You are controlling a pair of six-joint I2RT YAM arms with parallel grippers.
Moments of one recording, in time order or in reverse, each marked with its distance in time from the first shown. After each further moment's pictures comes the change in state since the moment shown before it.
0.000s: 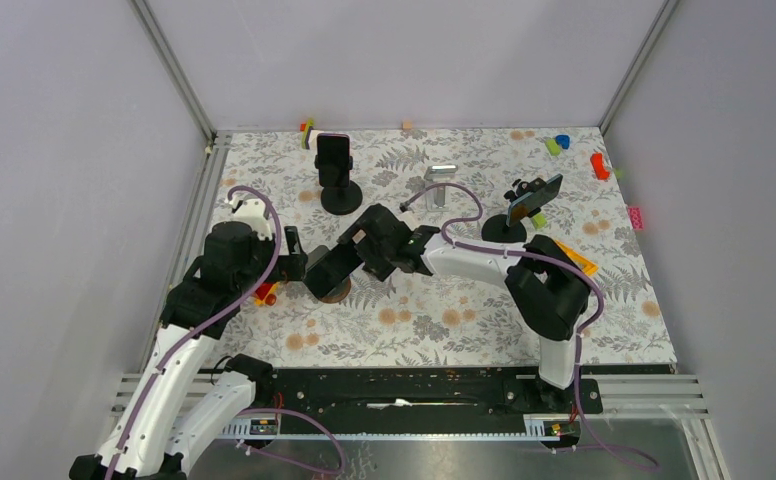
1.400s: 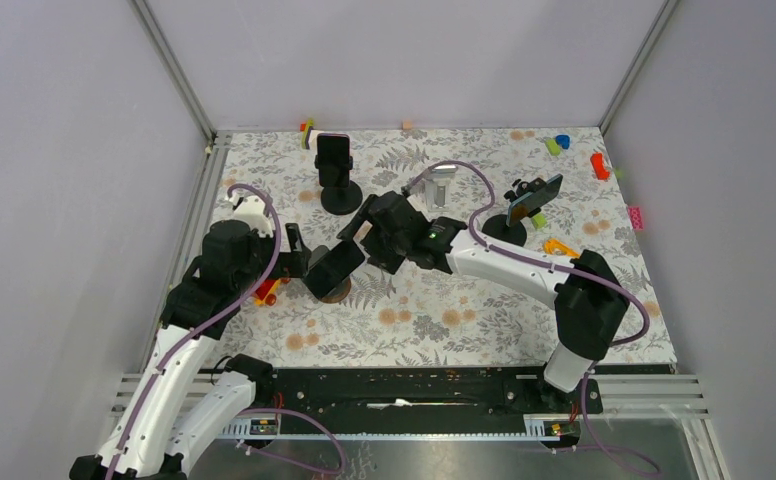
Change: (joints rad) left arm 0.000 -0.001 -0.002 0.064 0.046 0.001; right arm 0.010 -0.195 0.027 -0.135 -0.066 -0.203
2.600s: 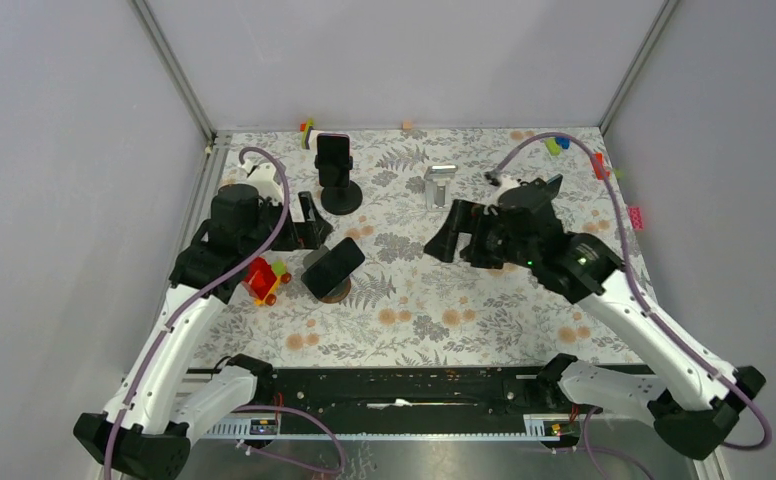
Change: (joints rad) left arm 0.000 0.229 0.178 0.057 0.169 -0.087; right arm -0.287 -0.696 -0.143 -0.425 -0.222 -0.618
